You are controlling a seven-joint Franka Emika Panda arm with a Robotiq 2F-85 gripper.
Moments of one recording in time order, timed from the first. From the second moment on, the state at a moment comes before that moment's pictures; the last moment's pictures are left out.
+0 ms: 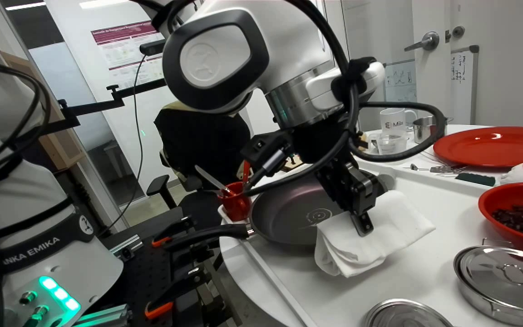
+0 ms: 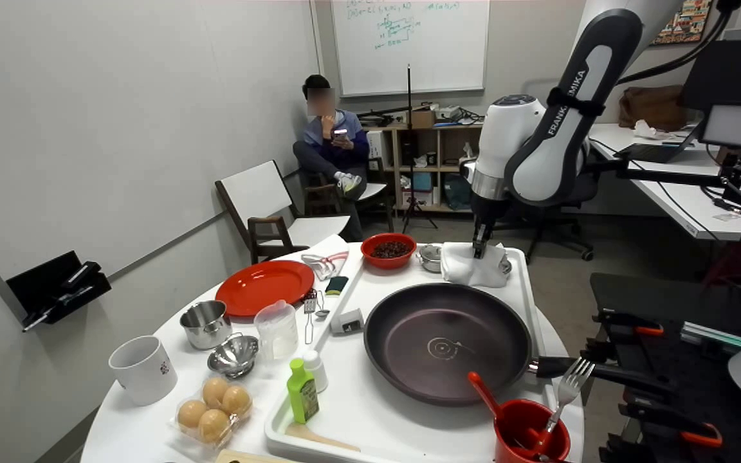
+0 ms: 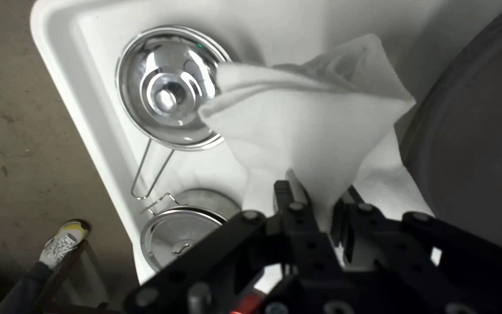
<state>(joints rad) -0.18 0.27 -0.30 -2.54 -0.19 3.01 -0.16</state>
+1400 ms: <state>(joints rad) -0.13 0.34 -0.23 -2.52 -0.18 3.00 -0.10</state>
